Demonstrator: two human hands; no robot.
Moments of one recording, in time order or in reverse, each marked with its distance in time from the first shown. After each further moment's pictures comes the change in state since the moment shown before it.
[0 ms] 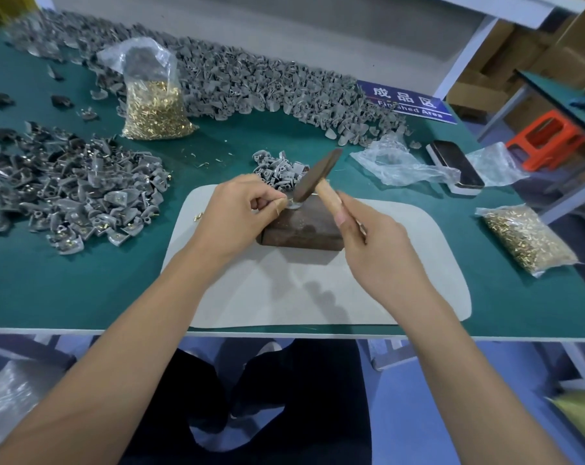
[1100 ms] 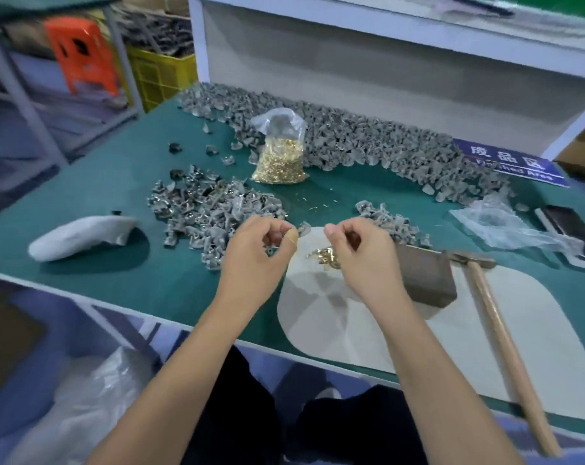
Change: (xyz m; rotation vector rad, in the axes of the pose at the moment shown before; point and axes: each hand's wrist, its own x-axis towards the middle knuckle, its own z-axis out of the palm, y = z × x) left_hand -0.065 -0.030 -0.097 0.005 0.332 -0.263; right_hand 0.049 -0.097 0.100 0.330 0.002 -0.158
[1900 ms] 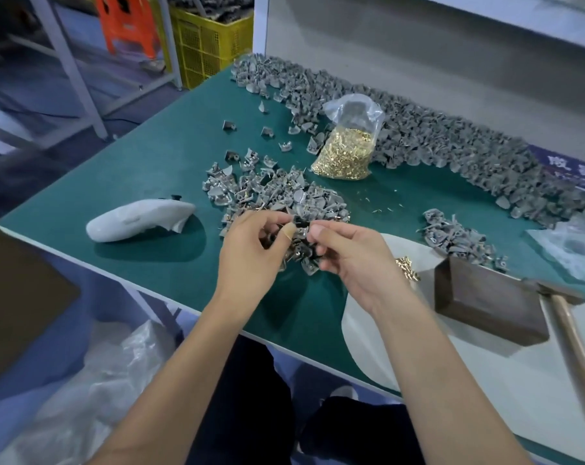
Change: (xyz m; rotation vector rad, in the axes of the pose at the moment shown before) left_hand 0.012 -0.067 -0.063 0.050 0.116 -0.179; right_hand 0.022 -0.044 0.102 0.776 -0.380 0.499
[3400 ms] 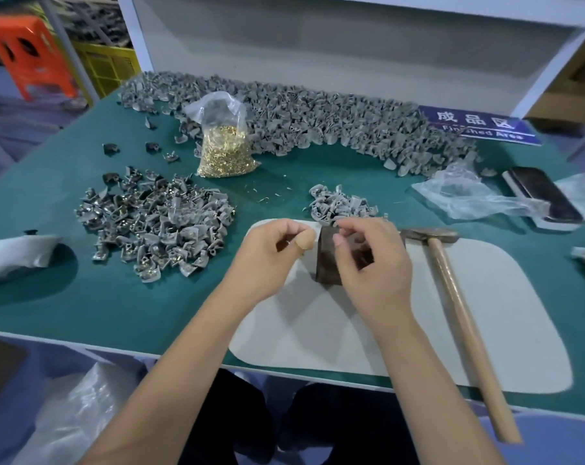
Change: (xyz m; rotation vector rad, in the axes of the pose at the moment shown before) left_hand -0.038 0.120 0.126 -0.186 -0.518 0.016; right_hand -0.073 0.014 -0.179 -0.829 0.601 -0.982
